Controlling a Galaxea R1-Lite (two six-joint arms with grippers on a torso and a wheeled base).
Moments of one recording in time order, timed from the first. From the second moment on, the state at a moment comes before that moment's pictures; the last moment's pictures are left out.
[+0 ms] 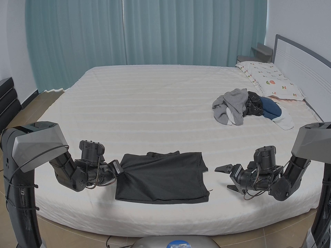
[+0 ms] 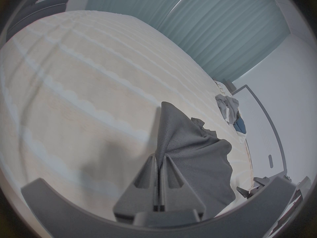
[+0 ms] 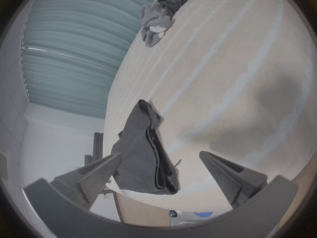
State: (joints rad) left arm -0.21 2.31 -0.82 -0.78 -0.18 -0.68; right arm 0.30 2.20 -0.55 -1.03 0.27 1.02
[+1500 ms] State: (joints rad) left arm -0.29 2.27 -0.77 -0.76 -0.18 -0.72; right arm 0.31 2.21 -0.55 -1.03 0.27 1.02
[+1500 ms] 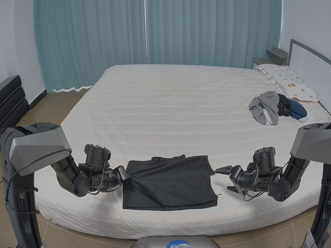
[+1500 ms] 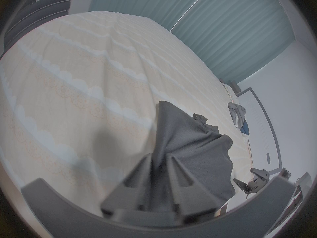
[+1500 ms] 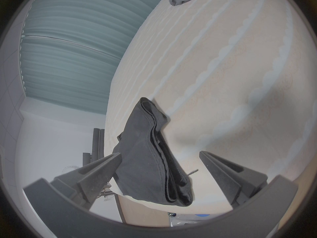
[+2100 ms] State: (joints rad) left arm -0.28 2.23 -0.78 -0.76 -0.18 -0.80; right arm 0.34 2.21 -0.53 -1.03 0.26 1.00
